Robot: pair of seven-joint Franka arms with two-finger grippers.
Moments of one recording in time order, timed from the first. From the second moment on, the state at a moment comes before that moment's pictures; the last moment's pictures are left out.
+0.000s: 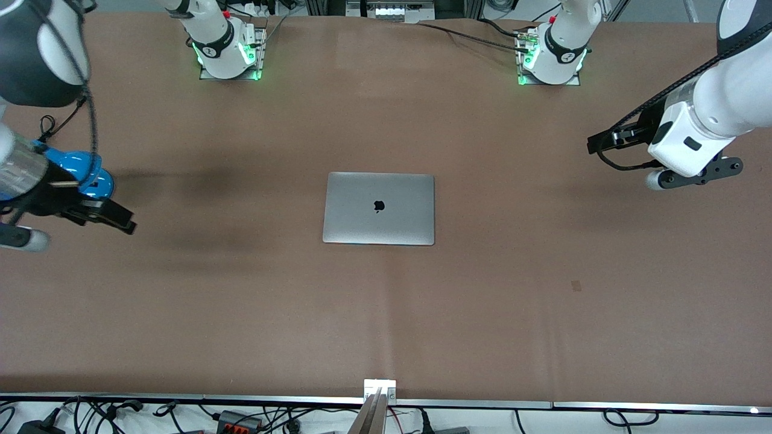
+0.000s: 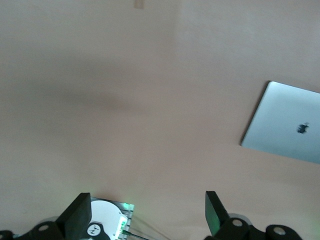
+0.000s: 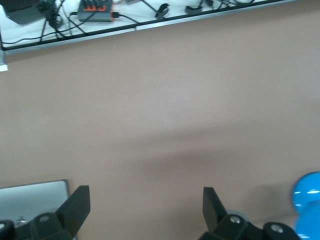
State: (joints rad) left arm 0.31 0.19 -0.52 -1.42 0.00 1.32 -0.46; right arm 0.16 0.29 -0.16 -1.35 0.06 1.76 0.16
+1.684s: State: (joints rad) left arm 0.11 -0.07 -0.22 -1.80 -0.01 1.65 -0.21; right arm 0.02 0.03 -0.06 -1.65 -0.02 1.71 0.00
